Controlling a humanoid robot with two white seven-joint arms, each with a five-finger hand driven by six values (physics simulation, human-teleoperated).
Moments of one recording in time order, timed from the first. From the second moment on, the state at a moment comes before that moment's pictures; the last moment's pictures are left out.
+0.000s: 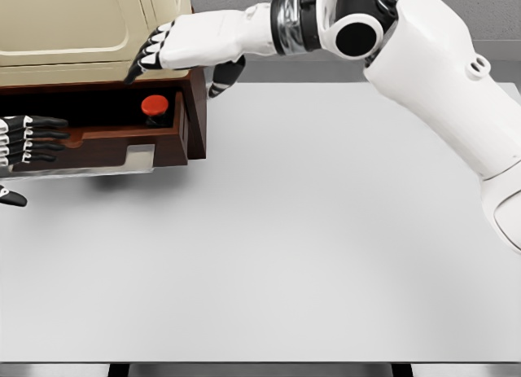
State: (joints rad) left arm -0.66 1.51 -0.83 -1.76 1.23 0.15 -0.61; right arm -1.29 -0.25 0.98 -1.16 0.25 -0.61 0.61
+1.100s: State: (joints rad) left arm -0.75 1.16 -0.67 -1.77 1.35 0.34 -0.61; right arm -0.93 -0.93 0.86 -1.29 0.02 -0.61 0.58
